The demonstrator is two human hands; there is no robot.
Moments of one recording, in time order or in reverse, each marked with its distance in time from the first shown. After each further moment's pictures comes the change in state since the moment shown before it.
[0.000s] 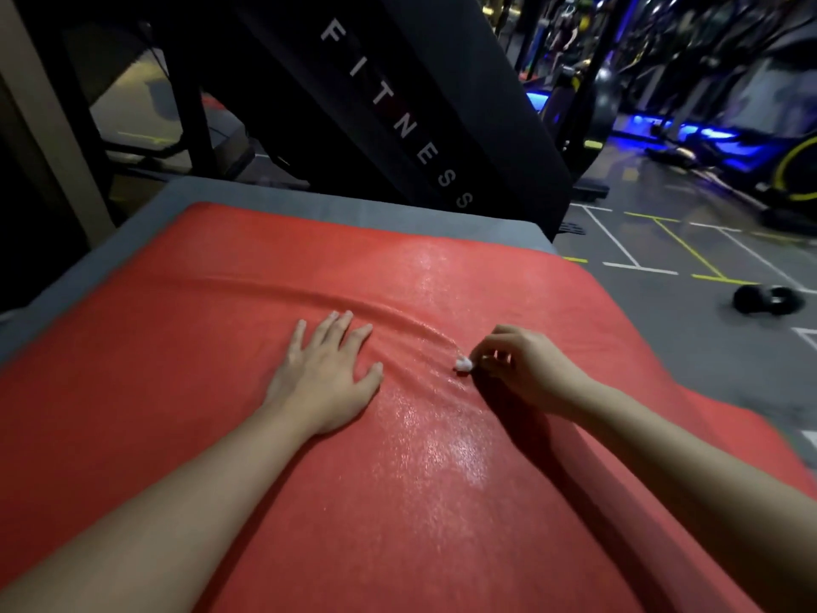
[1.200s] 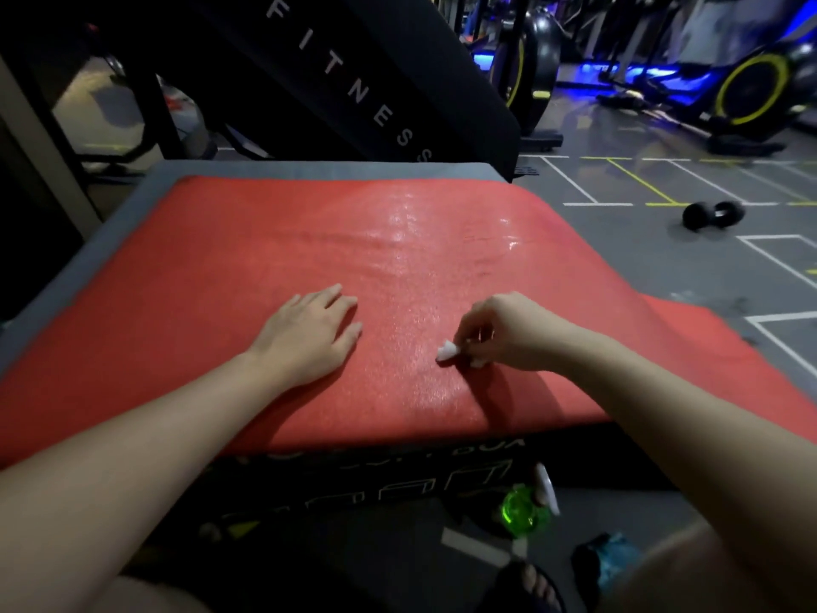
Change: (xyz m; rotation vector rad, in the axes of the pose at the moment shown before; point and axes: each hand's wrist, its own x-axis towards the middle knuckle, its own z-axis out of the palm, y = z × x) left_hand -0.113 0.004 -0.025 0.071 -0.007 0.216; right_hand -0.136 -0.105 -0.002 0.000 -0.141 0.155
